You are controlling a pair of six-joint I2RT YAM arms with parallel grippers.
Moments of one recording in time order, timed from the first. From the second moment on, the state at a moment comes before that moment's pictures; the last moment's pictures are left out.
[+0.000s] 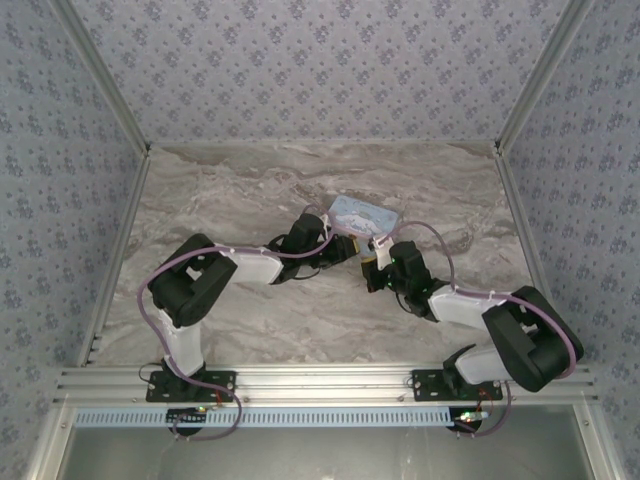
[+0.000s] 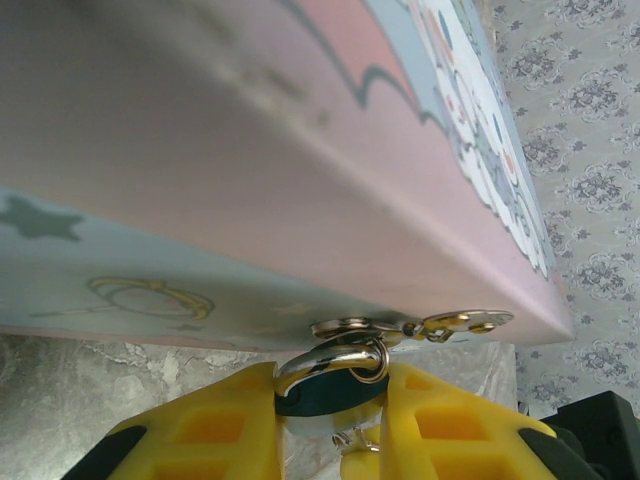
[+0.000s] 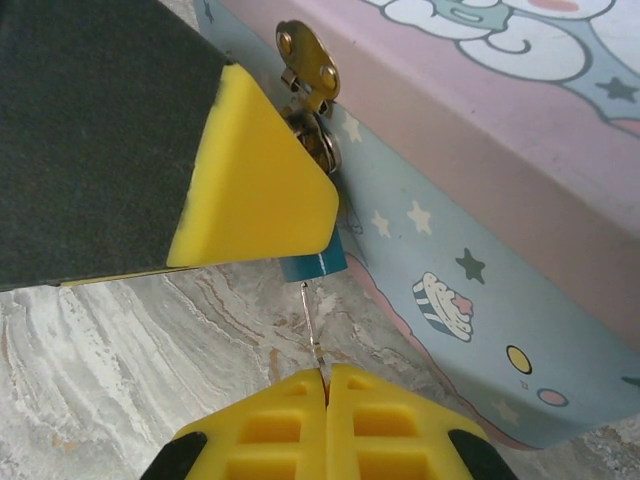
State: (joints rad) left arm -0.79 1.89 0.95 0.40 0.32 -1.05; right arm 0.55 1.36 0.39 0.38 -0.12 0.14
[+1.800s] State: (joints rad) left arm -0.78 1.89 0.96 0.43 0.32 -1.09; right arm 0.44 1.42 0.41 0.47 -0.28 0.15
